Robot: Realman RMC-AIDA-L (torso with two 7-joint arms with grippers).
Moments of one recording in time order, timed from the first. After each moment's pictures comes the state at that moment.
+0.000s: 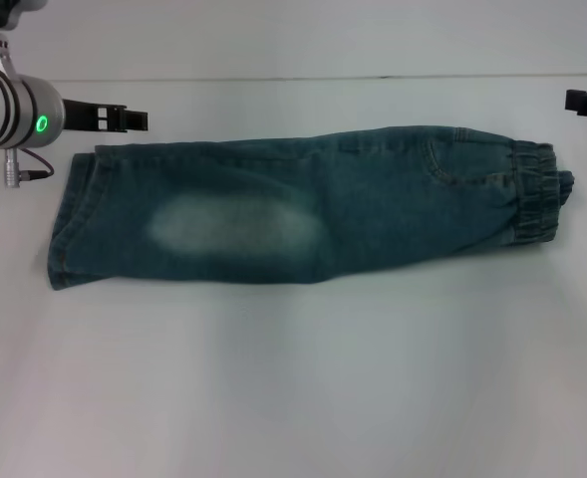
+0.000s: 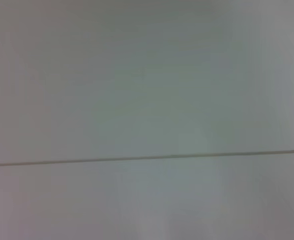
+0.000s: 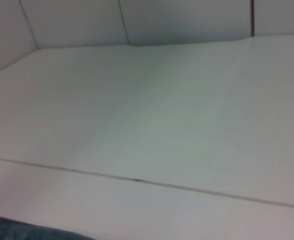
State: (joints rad) left arm -0.77 -2.17 0.96 0.87 2.86 0.74 -2.78; right arm 0.60 1.97 -0.55 -0.76 -2.19 -1.08 1.83
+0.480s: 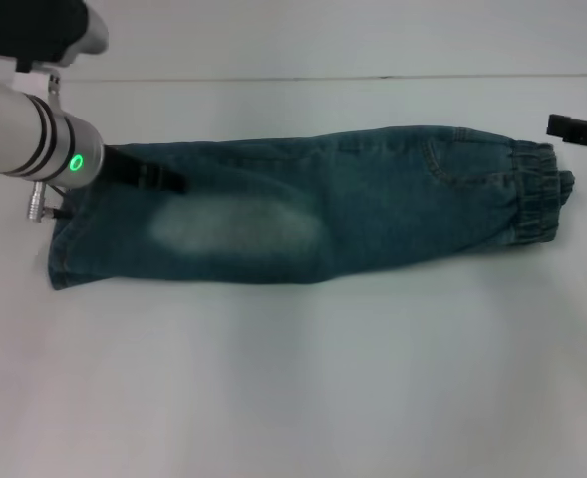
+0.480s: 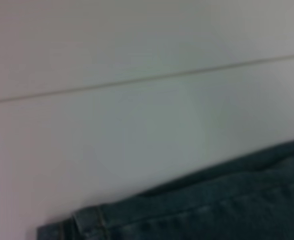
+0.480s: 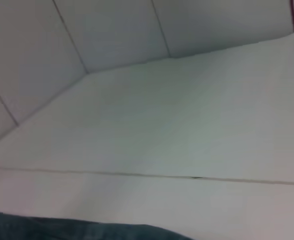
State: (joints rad) left arm -0.76 -2.17 1.09 0.90 2.84 0.95 -2.77; right arm 0.51 2.00 -0.54 -0.77 -2.05 -1.23 1.80
